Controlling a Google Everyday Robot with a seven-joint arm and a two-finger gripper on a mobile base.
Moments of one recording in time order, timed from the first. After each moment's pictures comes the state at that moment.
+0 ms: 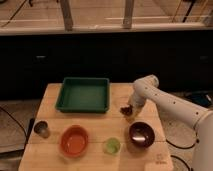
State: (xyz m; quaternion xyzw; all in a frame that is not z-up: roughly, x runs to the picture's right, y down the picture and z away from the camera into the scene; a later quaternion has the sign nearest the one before) arm 0.184 0.141 0.894 -0.30 -0.09 -0.10 0.94
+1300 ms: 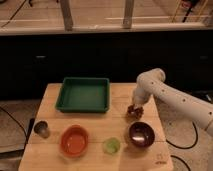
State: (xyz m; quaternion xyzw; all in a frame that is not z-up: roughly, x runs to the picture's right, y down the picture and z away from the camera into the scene) arm 0.188 0.091 0.830 -0.27 -0.11 -0.16 0.95
